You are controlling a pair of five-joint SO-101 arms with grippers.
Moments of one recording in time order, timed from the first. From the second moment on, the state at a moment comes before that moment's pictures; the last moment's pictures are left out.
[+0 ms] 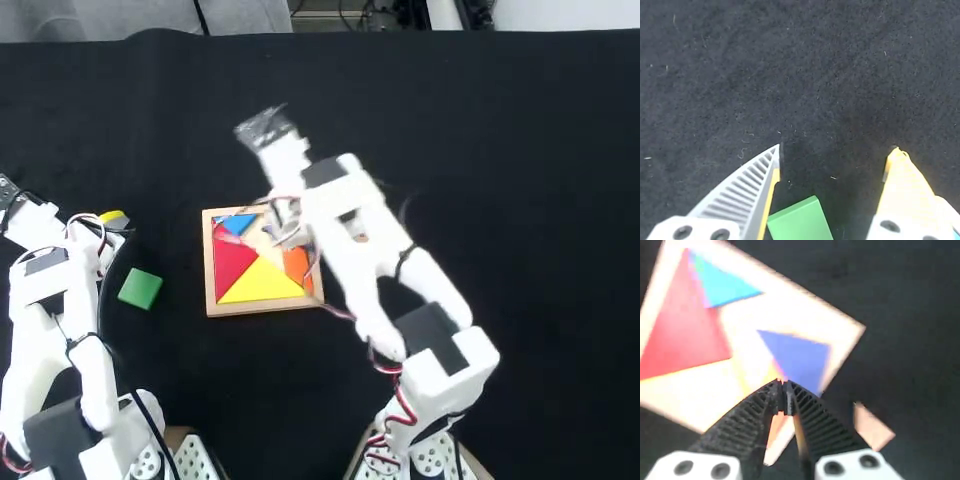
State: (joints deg) left arm -29.7 -18.7 53.8 32.7 26.2; right arm -27.1 11.6 10.8 62.9 10.8
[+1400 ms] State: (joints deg) left arm -29.7 -18.7 53.8 32.7 26.2; right arm -18.2 22.7 1.4 64.4 12.1
